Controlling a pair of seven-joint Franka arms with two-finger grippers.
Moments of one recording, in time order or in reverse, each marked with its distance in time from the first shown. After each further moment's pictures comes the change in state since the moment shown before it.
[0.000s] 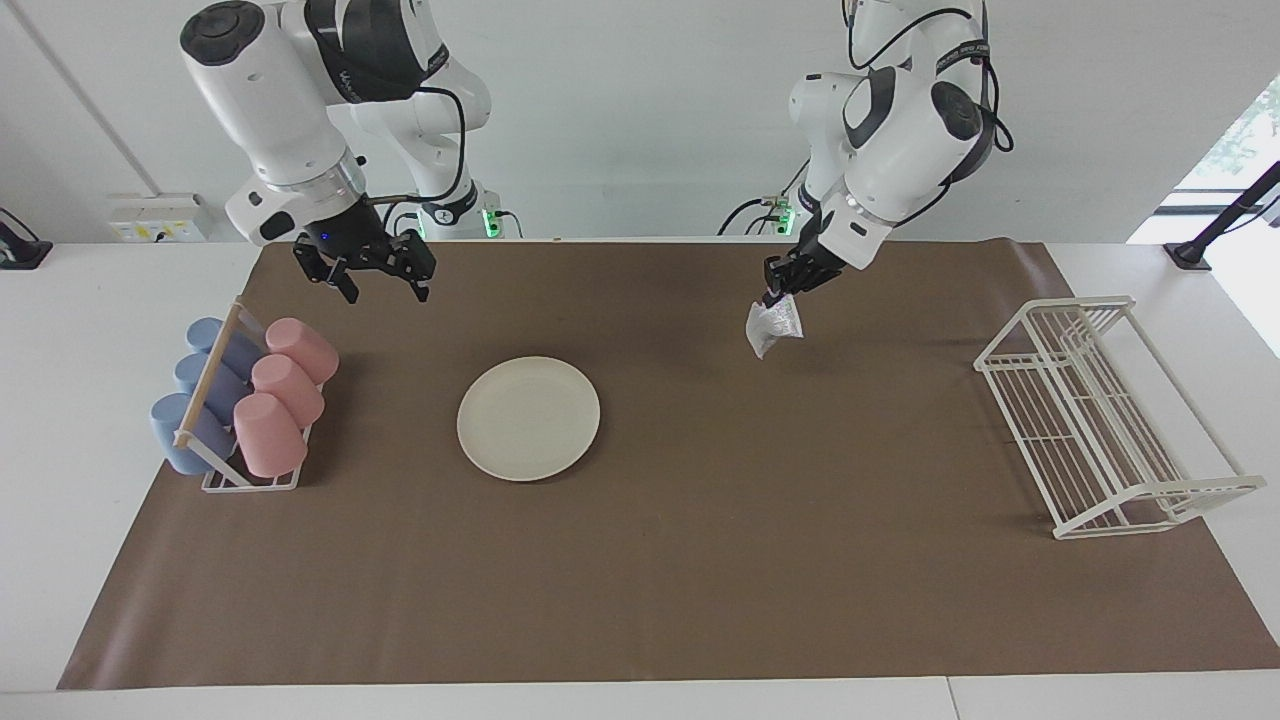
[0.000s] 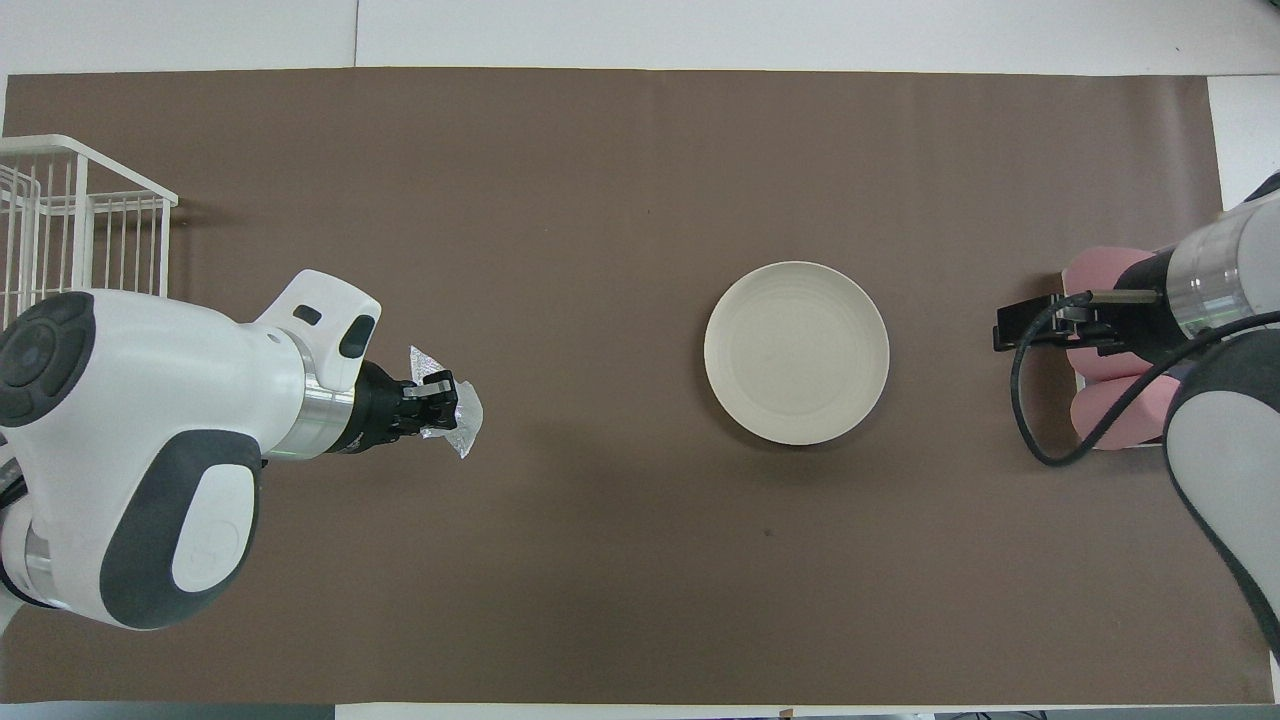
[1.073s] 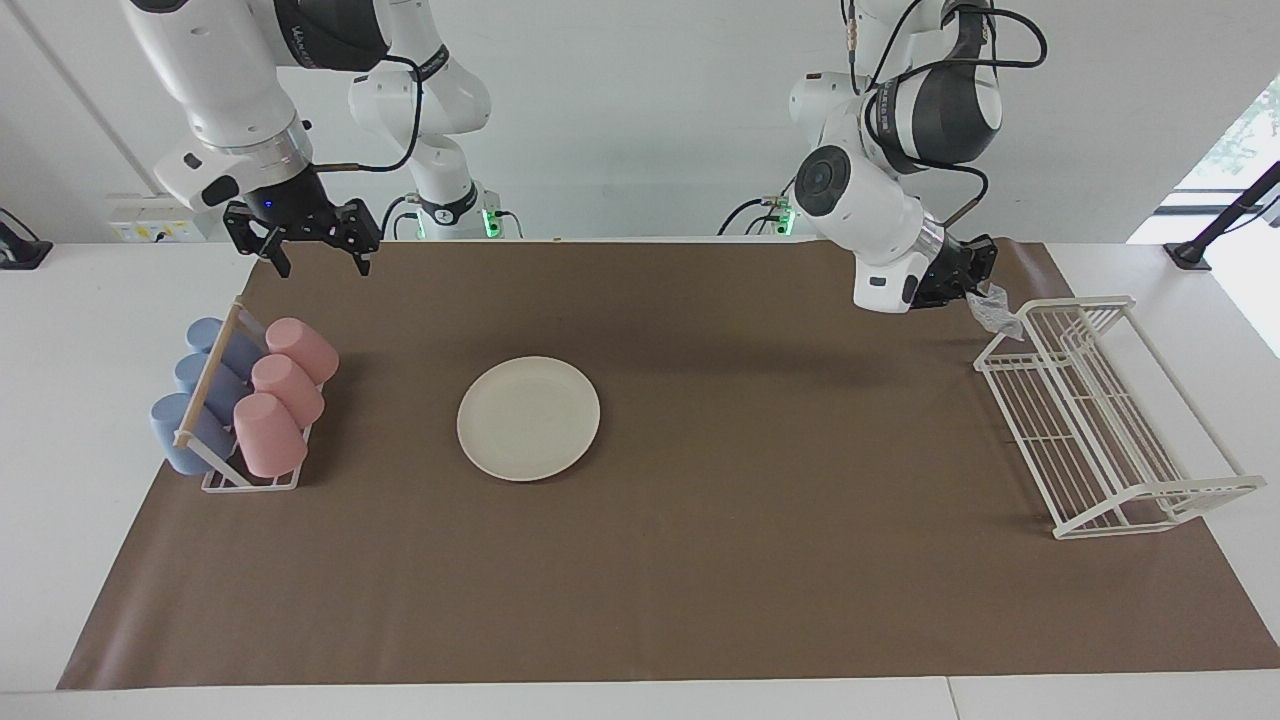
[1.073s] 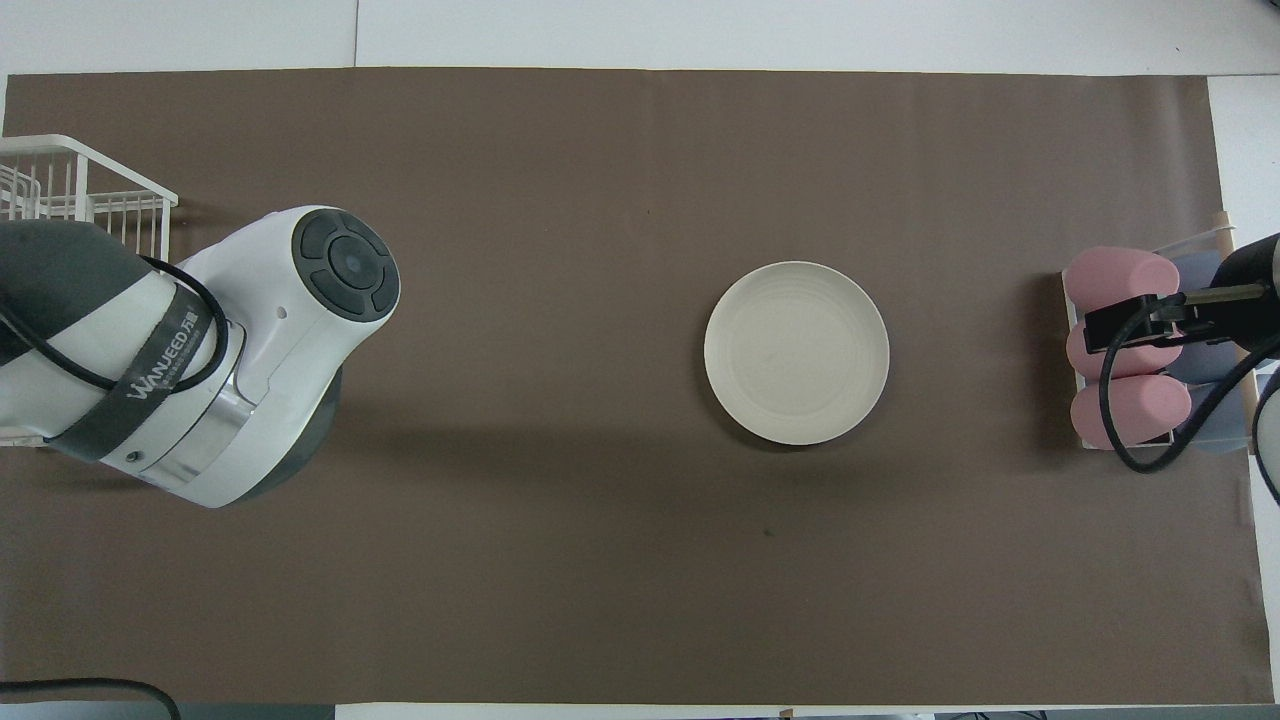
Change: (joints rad) left arm -0.024 0.239 -0.010 0.266 1.187 -0.515 -0.053; right arm -0.023 0.014 -0.002 0.129 -0.138 -0.118 -0.094
